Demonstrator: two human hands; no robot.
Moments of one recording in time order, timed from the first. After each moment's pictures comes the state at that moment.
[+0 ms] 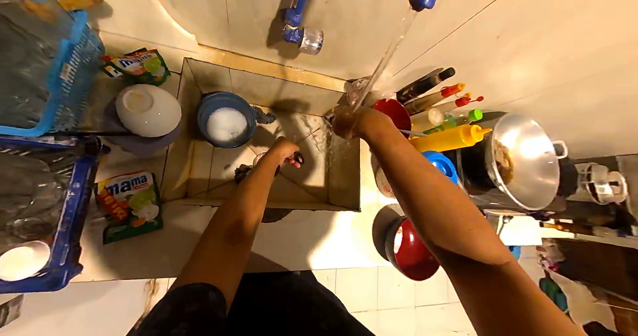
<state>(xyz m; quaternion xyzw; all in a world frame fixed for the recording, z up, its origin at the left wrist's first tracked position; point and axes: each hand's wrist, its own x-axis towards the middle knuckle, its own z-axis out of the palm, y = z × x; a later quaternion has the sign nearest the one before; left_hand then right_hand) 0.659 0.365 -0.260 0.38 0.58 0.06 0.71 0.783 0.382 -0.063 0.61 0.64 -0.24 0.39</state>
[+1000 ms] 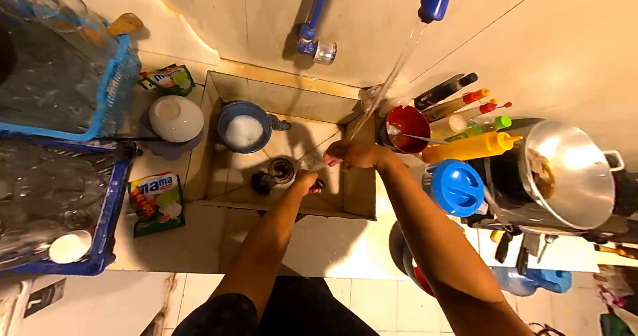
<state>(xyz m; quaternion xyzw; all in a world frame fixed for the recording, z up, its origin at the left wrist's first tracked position) 0.686 0.294 -0.278 0.24 0.61 0.08 0.75 0.814 0.339 -0.119 0.61 0.54 -0.57 0.10</state>
